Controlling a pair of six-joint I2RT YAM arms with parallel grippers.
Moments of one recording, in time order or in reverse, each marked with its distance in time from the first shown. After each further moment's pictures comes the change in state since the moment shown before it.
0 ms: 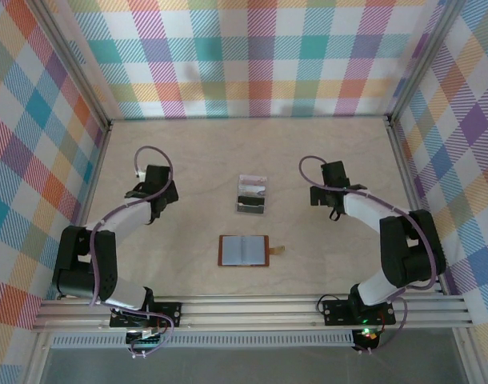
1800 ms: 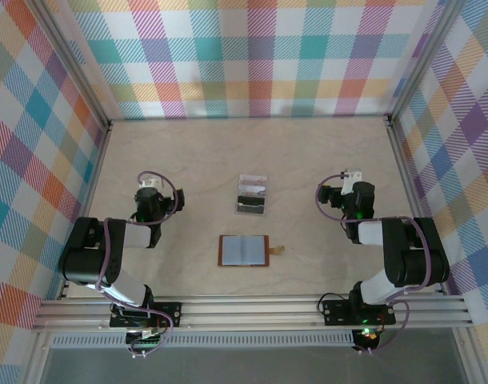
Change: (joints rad) left arm 0.056 0.099 -0.377 0.869 0.339 0.243; right arm -0.224 -0.019 -0.384 0.908 -0.432 -0.090
